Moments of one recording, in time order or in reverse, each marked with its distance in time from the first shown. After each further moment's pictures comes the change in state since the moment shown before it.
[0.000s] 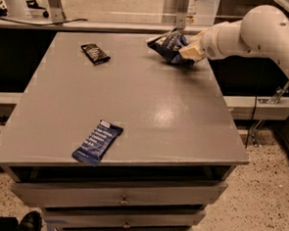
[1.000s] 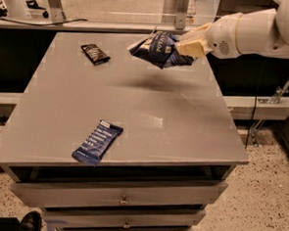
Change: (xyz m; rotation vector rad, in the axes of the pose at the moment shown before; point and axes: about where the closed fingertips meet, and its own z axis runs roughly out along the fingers) arm -0.061 0.070 -0.090 -0.210 -0.173 0.050
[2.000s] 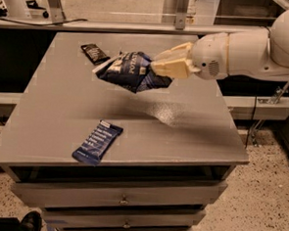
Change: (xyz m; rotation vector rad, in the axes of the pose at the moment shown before) arm -0.028 0.116 -0.005 -0.300 -0.143 0.086
